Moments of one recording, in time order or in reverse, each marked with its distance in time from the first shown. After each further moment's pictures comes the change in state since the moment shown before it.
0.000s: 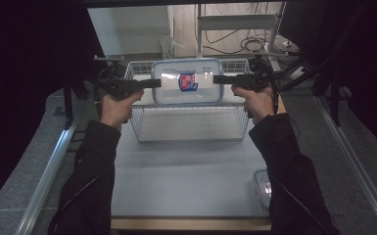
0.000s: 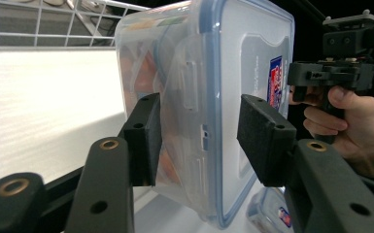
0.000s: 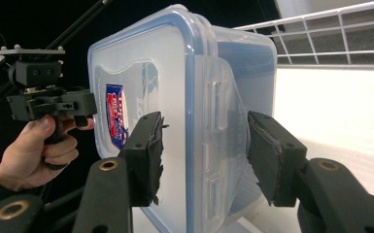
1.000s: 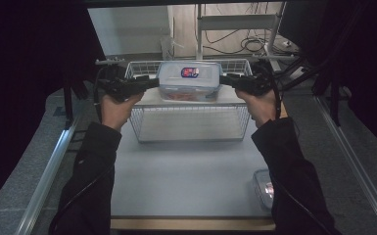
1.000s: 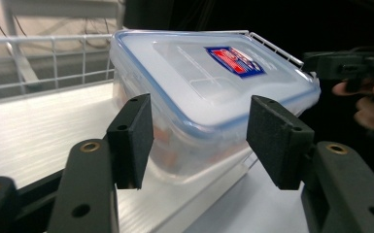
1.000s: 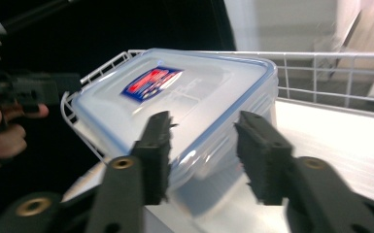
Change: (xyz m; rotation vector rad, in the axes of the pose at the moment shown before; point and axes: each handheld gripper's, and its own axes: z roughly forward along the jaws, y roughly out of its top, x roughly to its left) left arm -0.013 -0.010 -0.008 -0.073 0.162 0.214; right arm 0.011 -0.010 -0.013 -0.087 -0.180 -0.228
